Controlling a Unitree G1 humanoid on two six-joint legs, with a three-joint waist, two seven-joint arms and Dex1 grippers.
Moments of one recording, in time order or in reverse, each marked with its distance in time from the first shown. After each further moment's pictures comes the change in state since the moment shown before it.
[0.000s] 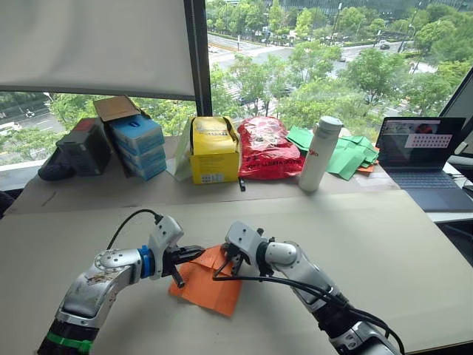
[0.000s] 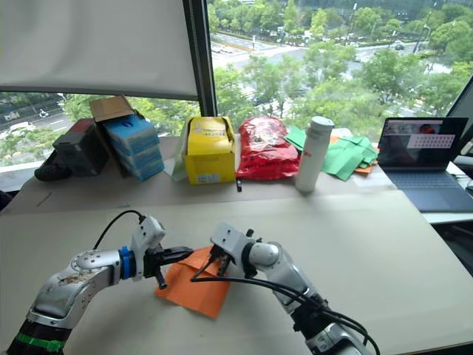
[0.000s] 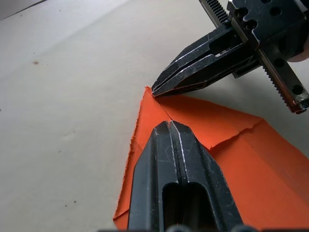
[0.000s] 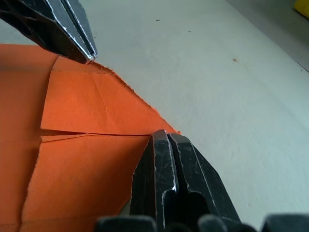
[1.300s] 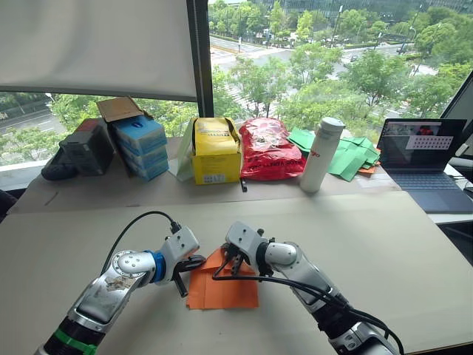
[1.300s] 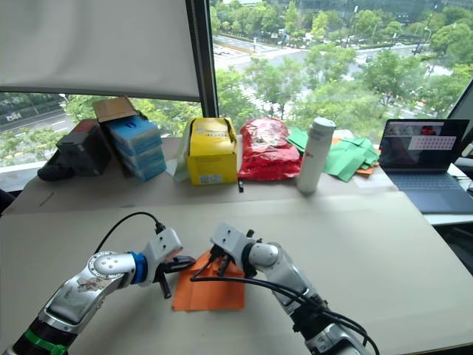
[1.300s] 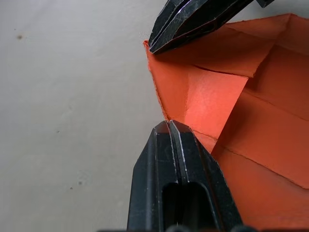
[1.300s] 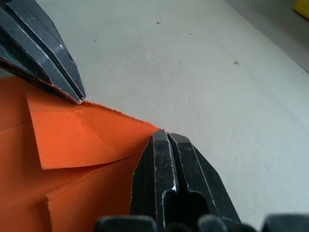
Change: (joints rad) left arm 0.062 0.088 -0.166 -0.107 0.210 0.007 0.072; right arm 0.002 0.009 0.003 0.007 -0.001 0.006 -0.002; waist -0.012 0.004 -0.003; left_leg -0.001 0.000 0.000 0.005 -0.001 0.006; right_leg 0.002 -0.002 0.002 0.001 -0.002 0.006
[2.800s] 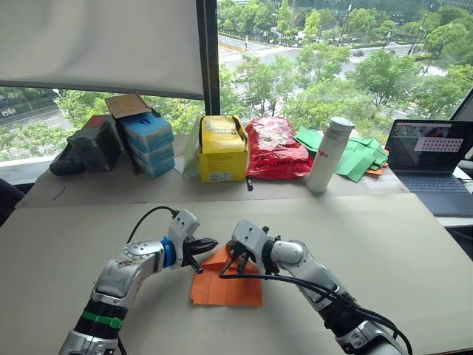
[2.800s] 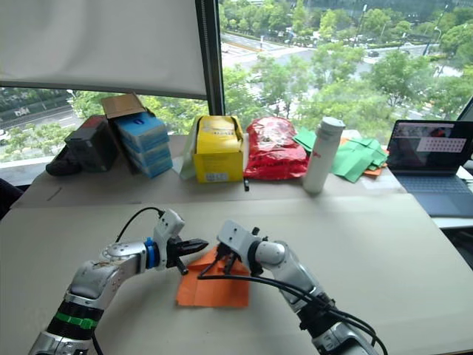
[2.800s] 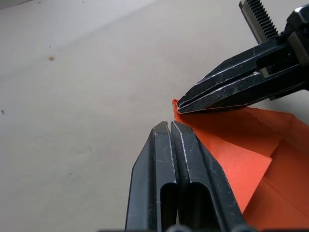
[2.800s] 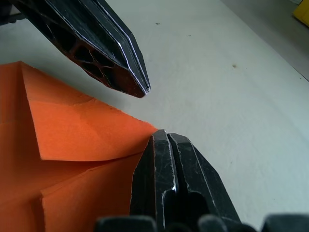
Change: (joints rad) left arm -0.228 -0.245 0.052 0.296 -0.111 0.035 0.021; right arm -0.001 -0.049 -0.013 0.000 0.020 -0.040 -0.004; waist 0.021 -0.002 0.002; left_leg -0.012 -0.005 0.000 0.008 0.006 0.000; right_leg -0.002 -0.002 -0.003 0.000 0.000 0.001
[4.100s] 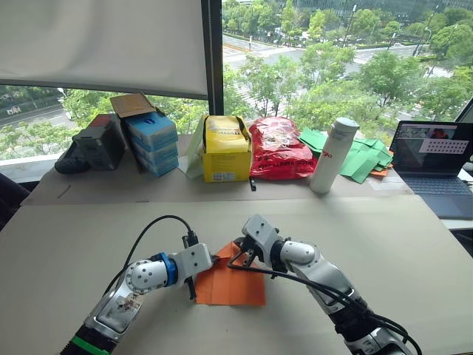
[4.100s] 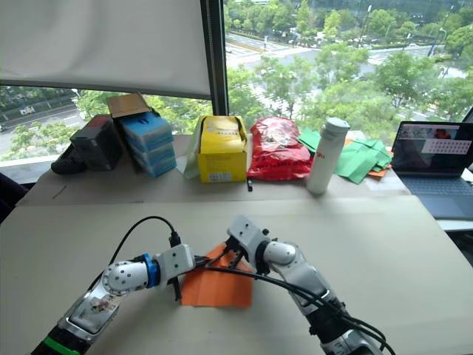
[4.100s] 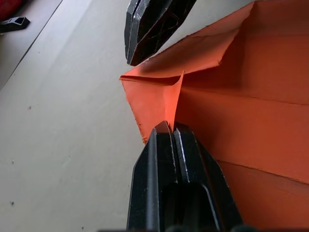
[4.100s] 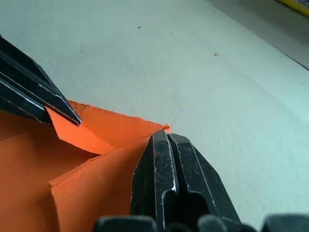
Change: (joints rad) left arm 0.190 0.142 -0.147 -0.088 0.355 -0.624 -0.008; right arm 0.043 -0.040 -0.047 -0.113 0.142 0.071 -0.069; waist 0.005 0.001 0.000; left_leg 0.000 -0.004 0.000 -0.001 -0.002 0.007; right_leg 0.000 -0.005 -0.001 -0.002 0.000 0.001
